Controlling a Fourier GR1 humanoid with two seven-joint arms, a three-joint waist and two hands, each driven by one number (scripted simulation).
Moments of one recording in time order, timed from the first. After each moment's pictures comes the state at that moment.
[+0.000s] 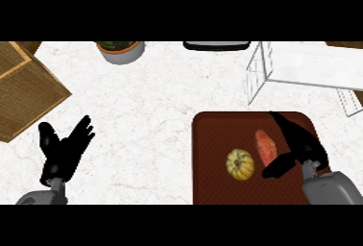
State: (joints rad) left arm -0.05 0.24 0.01 -1.33 0.20 0.05 0.27; right arm -0.18 -0.36 0.23 -1.51 0.54 0.24 0.66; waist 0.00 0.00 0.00
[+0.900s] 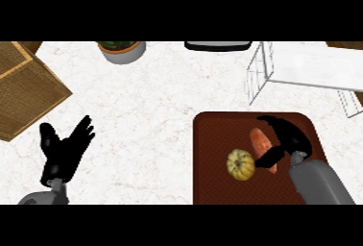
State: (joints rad) left arm -0.04 0.20 0.05 -1.35 0.14 0.01 0.29; right arm -0.28 -0.27 0.14 -1.16 0.69 0.19 0.36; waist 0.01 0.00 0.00
